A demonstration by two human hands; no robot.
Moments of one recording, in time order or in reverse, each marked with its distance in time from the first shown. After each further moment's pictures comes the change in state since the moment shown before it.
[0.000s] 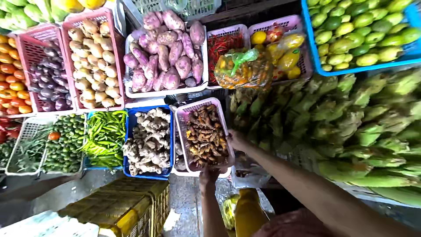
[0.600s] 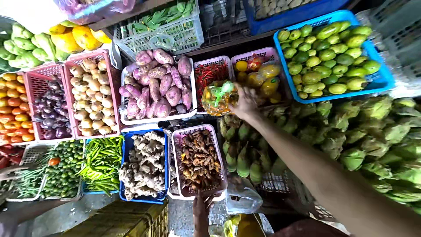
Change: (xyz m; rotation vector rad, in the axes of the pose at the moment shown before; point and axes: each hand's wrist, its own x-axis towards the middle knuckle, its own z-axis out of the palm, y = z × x) left_hand -0.016 0.001 0.009 0.169 0.054 0.000; right_hand 0.026 -0.067 -0.210 -0.177 0.772 -0.281
